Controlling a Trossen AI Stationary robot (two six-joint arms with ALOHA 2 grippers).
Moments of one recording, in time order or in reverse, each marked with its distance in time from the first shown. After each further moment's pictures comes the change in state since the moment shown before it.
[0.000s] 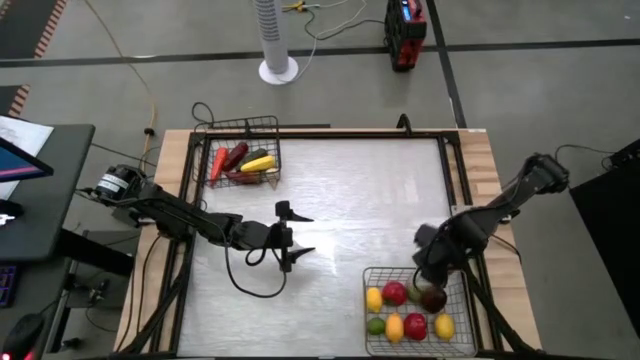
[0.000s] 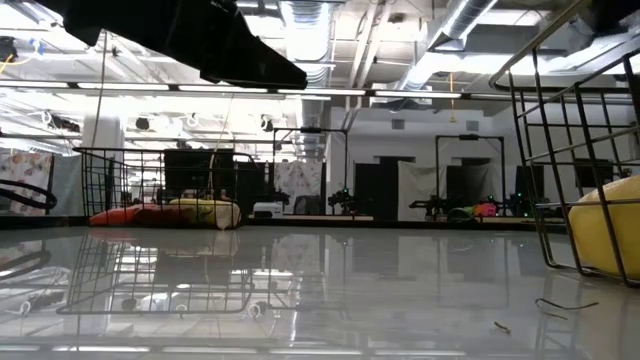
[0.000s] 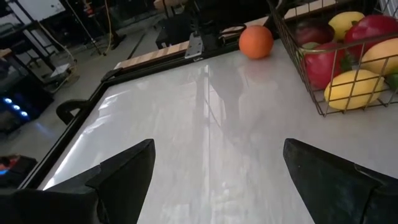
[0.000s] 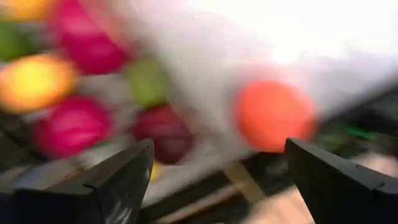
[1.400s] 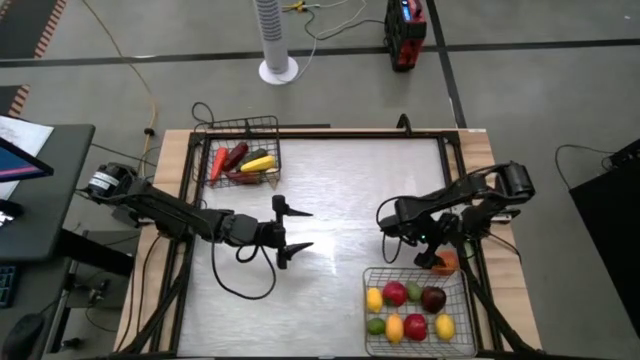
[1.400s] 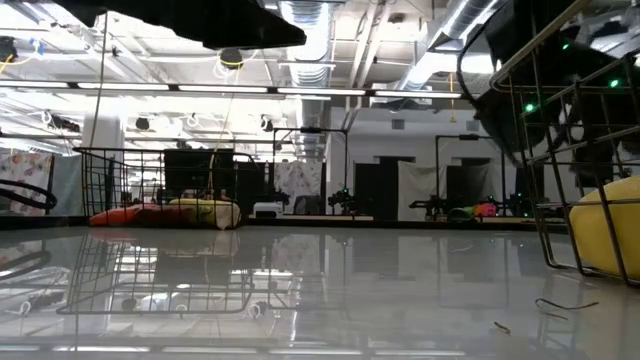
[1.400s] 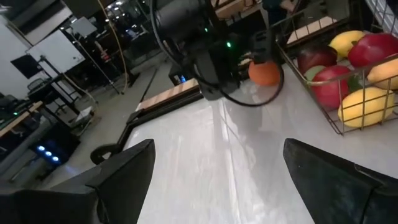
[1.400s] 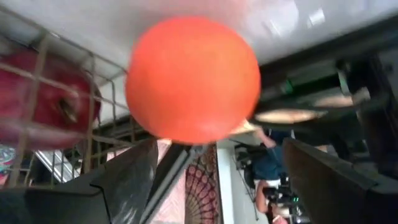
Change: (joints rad) left arm 0.000 -0.088 0.001 0.044 0.000 0.210; right arm -0.503 0.344 -0.279 -0.130 -0.364 -0.695
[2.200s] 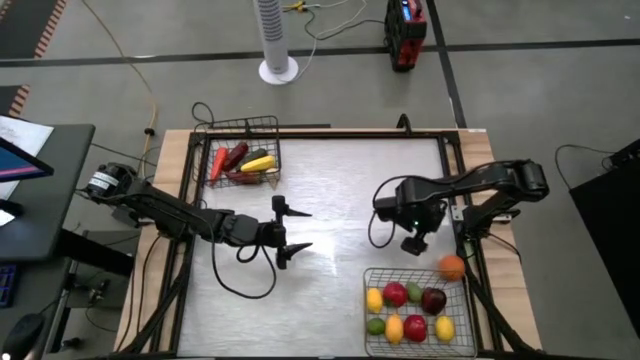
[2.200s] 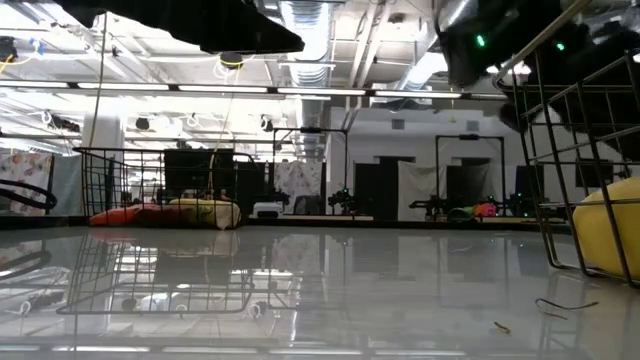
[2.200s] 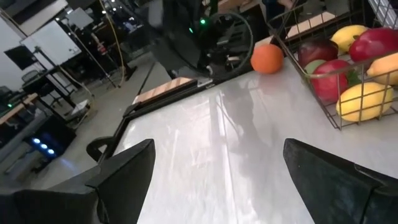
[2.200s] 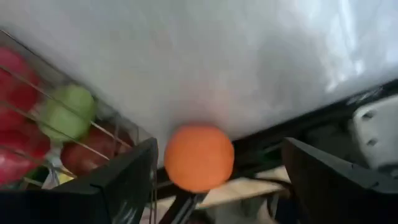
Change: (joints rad) left arm 0.000 -0.007 0.000 -0.032 0.000 -0.030; right arm -0.083 -0.119 0.200 0.015 0.226 0.025
